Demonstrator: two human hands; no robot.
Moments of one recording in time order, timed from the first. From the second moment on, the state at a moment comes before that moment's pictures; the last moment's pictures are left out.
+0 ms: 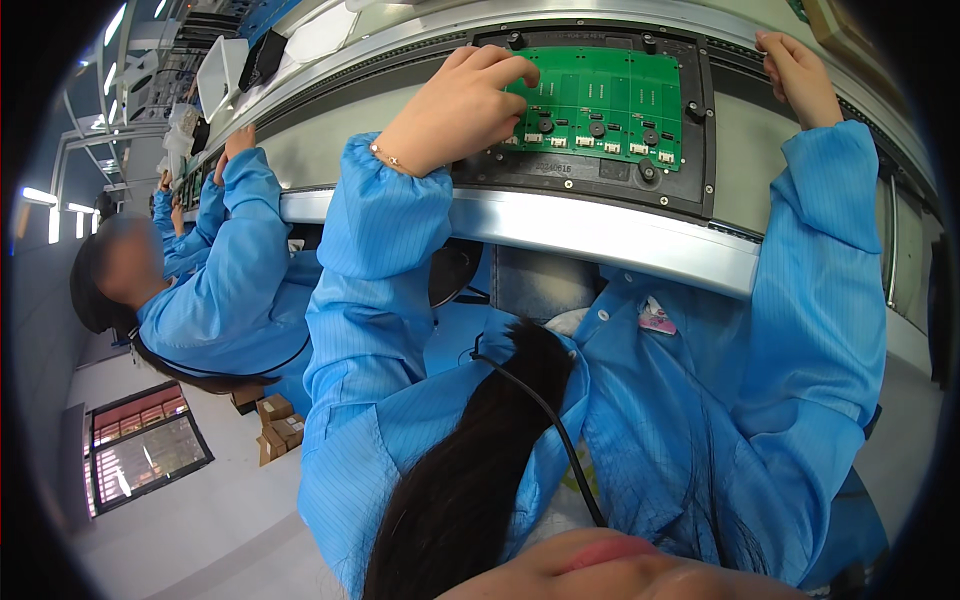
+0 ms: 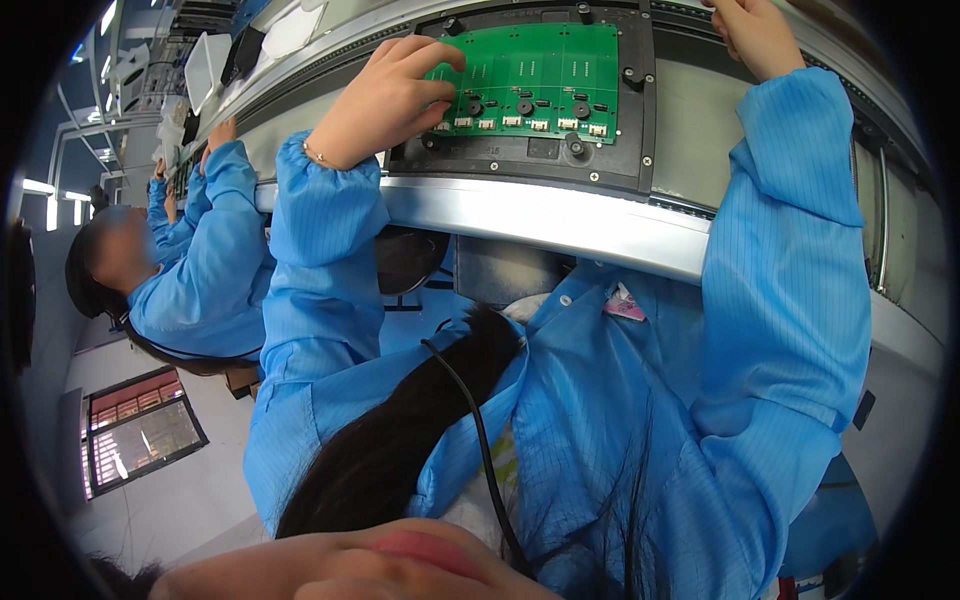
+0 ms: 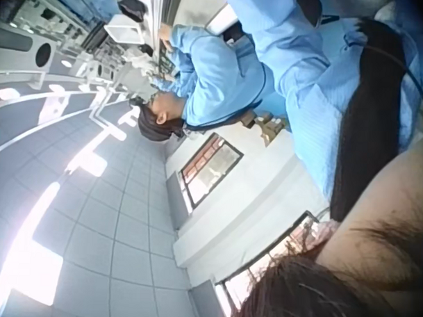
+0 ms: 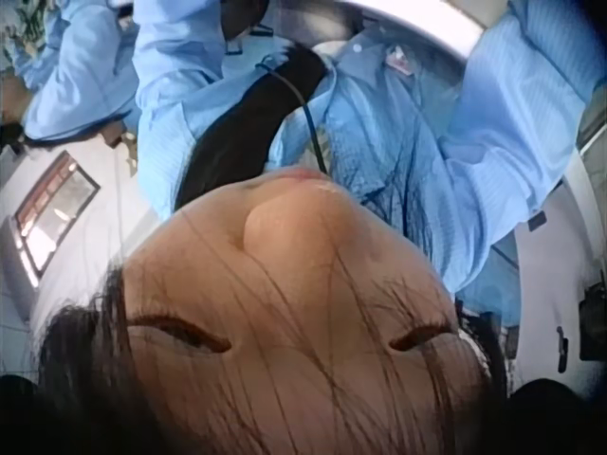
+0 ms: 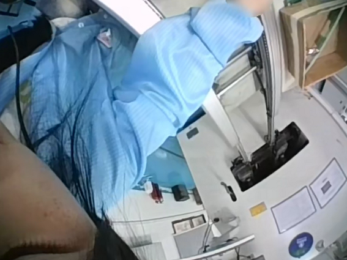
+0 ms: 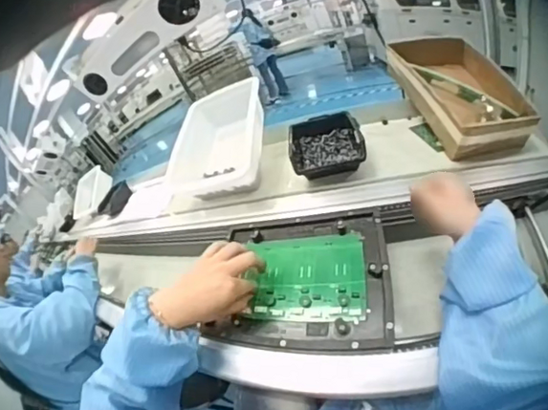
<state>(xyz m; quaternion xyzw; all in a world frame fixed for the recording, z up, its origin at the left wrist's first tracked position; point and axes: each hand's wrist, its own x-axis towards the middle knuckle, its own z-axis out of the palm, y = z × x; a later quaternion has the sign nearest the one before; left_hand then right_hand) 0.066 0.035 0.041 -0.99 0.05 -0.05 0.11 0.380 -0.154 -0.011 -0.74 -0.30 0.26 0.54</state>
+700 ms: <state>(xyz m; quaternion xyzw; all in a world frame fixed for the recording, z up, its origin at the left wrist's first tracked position) 0.045 0.029 0.040 -1.00 0.01 -0.08 0.03 0.390 -0.155 -0.014 -0.74 -0.28 0.24 0.57</state>
